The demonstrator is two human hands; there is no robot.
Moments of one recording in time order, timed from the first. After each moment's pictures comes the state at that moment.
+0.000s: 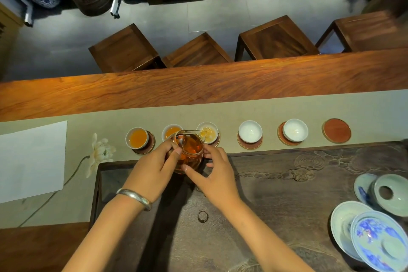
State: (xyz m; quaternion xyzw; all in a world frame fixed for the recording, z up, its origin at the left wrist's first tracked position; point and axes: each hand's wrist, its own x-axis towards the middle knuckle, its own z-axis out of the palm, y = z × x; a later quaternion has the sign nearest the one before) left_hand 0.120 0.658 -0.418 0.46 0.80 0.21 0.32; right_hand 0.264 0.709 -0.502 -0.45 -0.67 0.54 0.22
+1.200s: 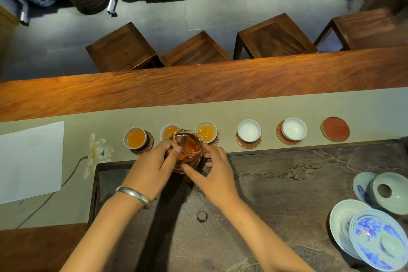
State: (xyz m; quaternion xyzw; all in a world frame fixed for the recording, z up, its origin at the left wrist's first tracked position) left_hand 0.118 0.662 -0.419 0.47 0.80 0.20 0.32; right_hand 0.263 0.712 -0.504 -0.45 -0.68 0.53 0.22
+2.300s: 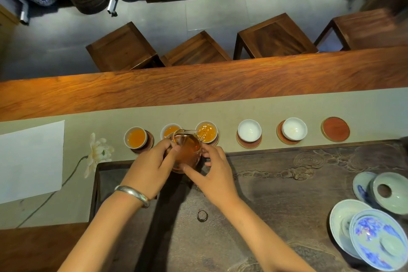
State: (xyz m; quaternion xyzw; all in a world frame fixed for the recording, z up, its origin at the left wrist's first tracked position) left_hand 0.113 0.661 -0.424 0.47 0.80 0.20 0.32; right_hand 0.261 0.712 -0.505 -0.45 -0.69 0.54 0.20
